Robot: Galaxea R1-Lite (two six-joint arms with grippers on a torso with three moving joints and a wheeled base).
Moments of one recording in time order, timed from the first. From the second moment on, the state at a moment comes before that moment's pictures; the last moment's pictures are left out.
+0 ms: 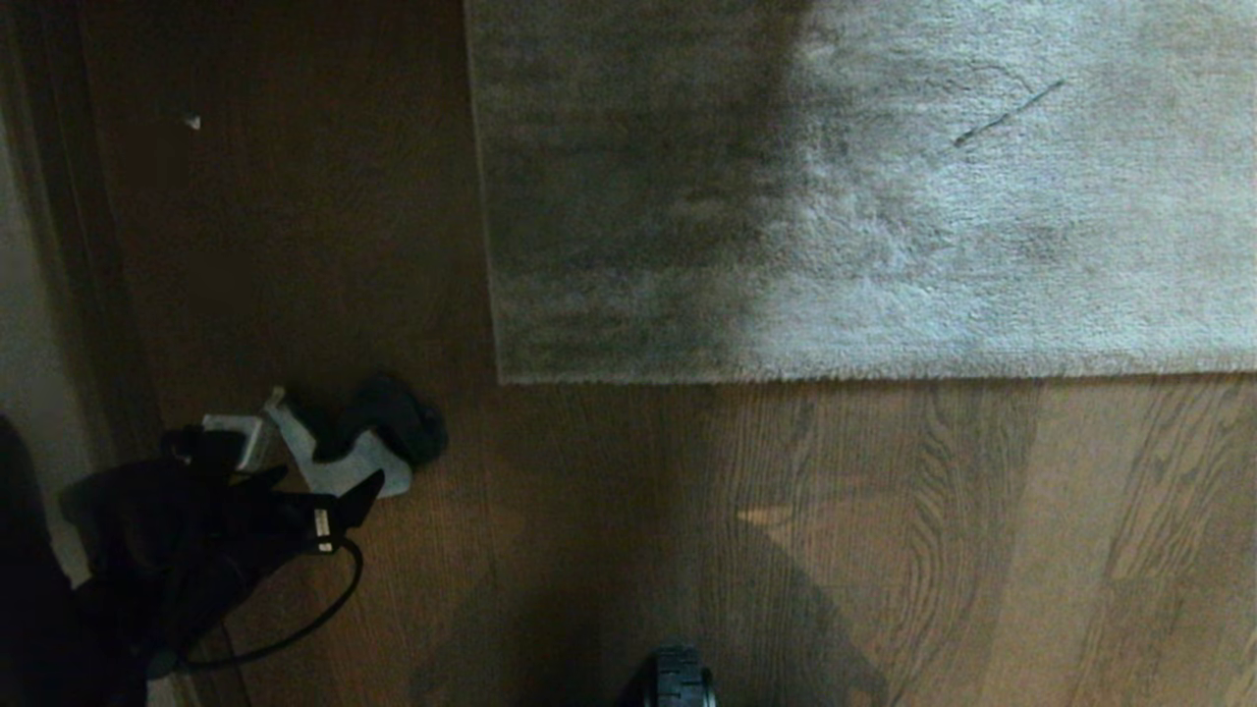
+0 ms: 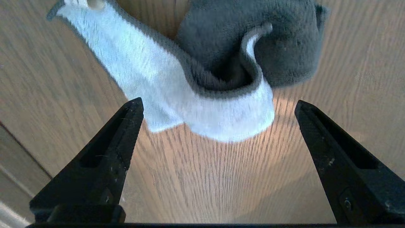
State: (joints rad) left arm 0.04 1.96 -0.16 -1.52 -0.03 0.02; right arm 0.00 0.00 0.00 -0.01 -0.06 0.07
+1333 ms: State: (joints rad) left arm 0.04 2.04 -0.30 -1.52 -0.03 0.02; right arm 0.00 0.00 0.00 -0.01 -0.06 0.07
